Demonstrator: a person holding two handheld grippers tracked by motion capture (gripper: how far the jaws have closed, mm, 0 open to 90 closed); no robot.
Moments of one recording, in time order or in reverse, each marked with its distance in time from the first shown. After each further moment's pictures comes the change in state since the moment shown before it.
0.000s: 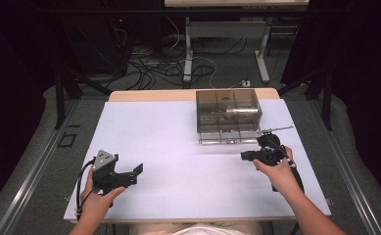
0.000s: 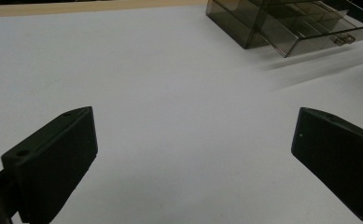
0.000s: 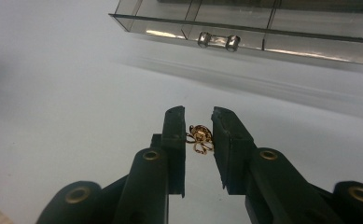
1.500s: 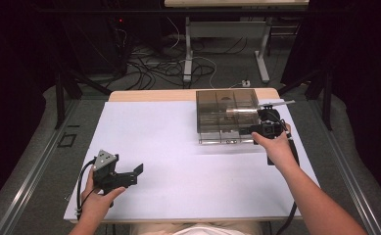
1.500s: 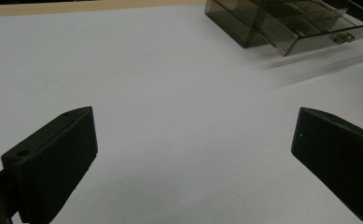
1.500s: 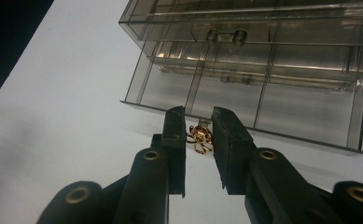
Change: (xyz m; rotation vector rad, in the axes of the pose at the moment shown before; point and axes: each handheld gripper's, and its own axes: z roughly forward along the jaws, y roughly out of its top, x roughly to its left) left arm -0.001 0.000 0.001 0.004 -0.004 0.002; right arm -0.008 0.067 -0.002 -0.063 0.033 0.080
